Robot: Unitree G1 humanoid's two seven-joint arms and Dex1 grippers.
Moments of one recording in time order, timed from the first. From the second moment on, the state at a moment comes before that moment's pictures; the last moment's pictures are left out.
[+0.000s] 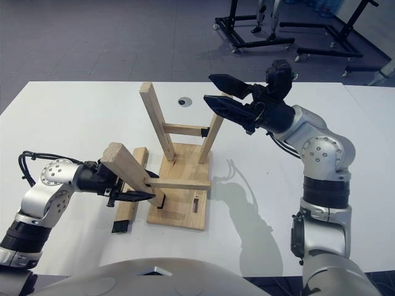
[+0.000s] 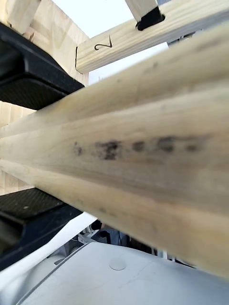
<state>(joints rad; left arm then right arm) -0.08 0.62 -0.16 -0.16 -0.50 0.09 -1.40 -0.48 -0.53 -0.20 -0.12 1.04 0.75 0.99</state>
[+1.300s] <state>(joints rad) 0.21 0.74 -0.07 -0.33 -0.24 0.02 -1.01 -0.32 -0.47 -0.27 -0.25 1.02 0.68 0.87</state>
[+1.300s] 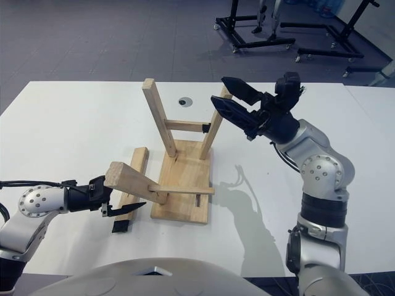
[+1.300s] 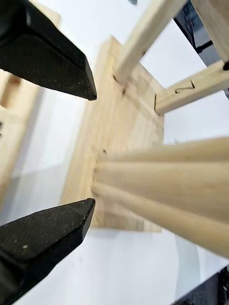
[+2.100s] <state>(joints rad) 0.46 0.26 -0.14 -0.86 -0.11 0.96 -0.10 -0.16 -0.53 -0.28 -0.41 1.14 0.74 0.76</state>
